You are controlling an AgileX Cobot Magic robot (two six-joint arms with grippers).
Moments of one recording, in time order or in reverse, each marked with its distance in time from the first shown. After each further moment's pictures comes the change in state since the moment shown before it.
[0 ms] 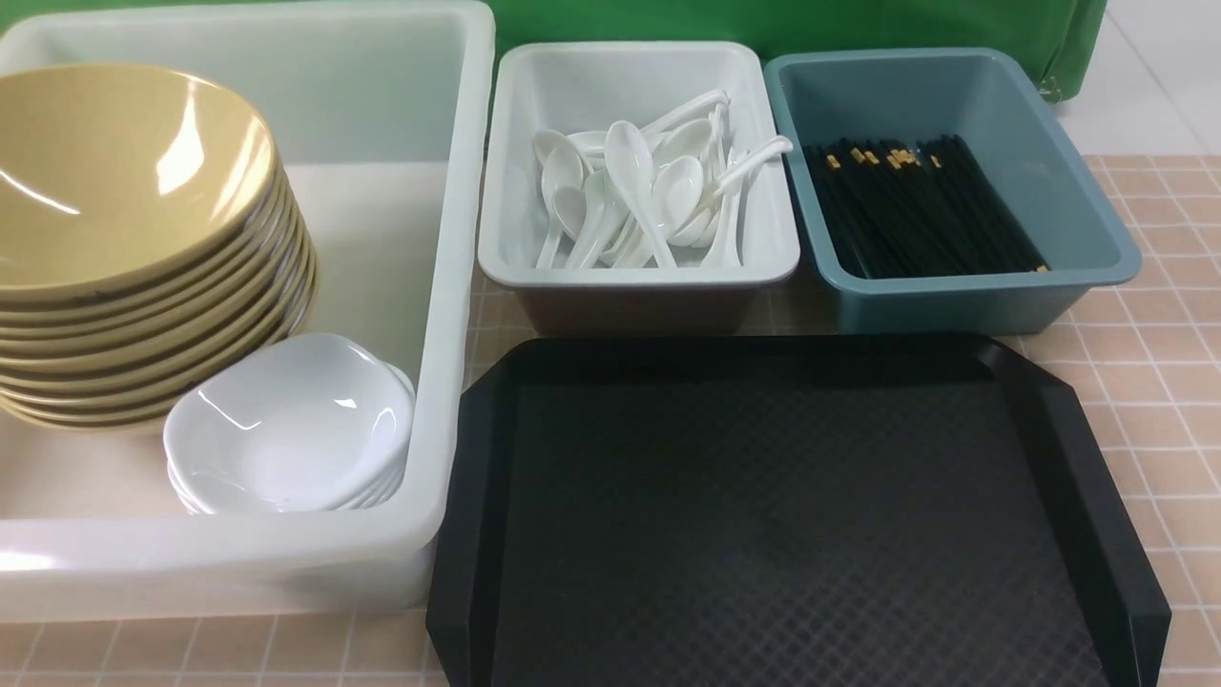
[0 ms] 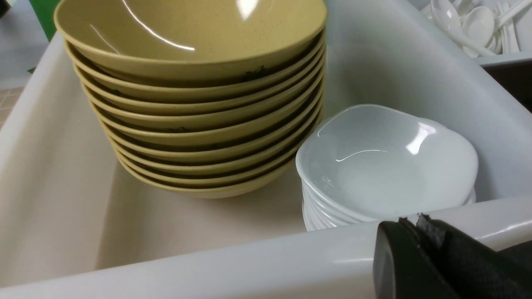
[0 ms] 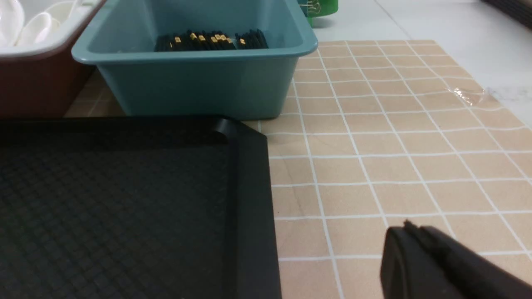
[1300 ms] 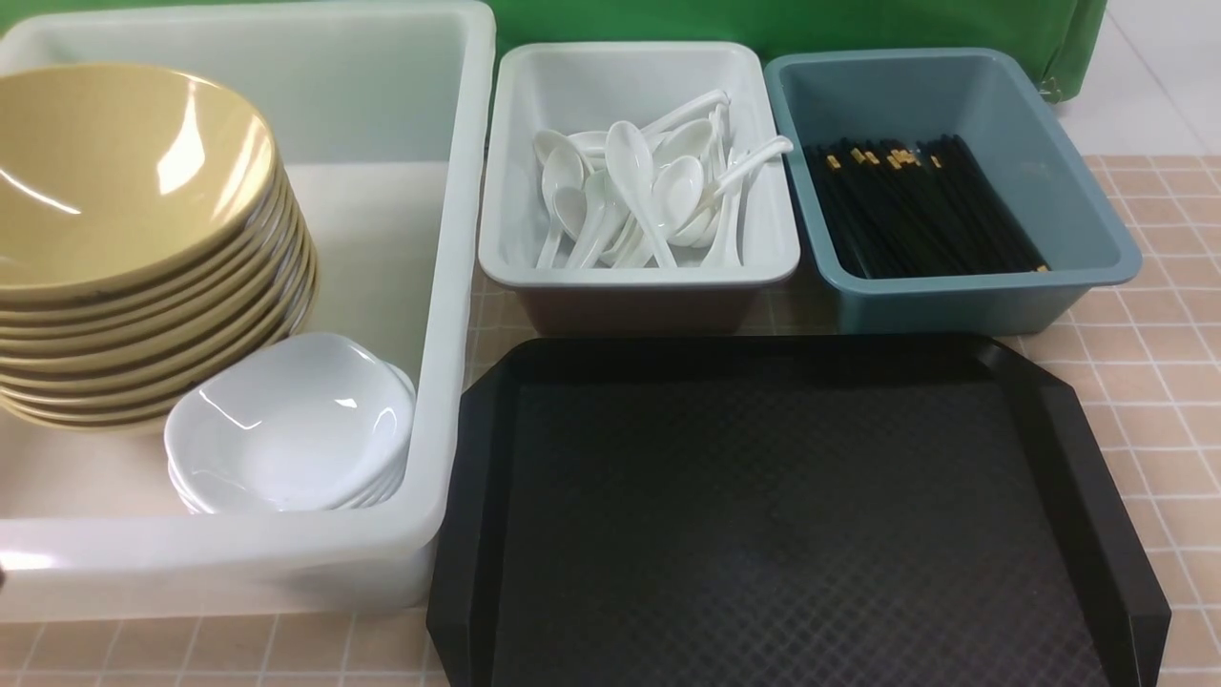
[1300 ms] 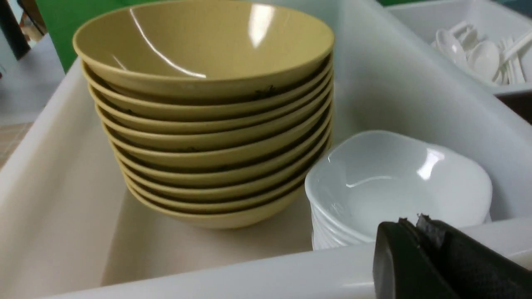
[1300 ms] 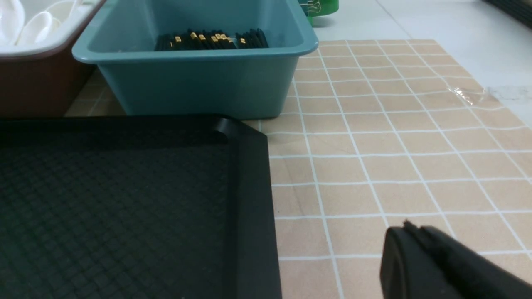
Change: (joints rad) right arm 0.000 0.000 0.000 0.000 0.002 0.000; left arm 0.000 -0.136 0.175 0.004 -0.188 -0.007
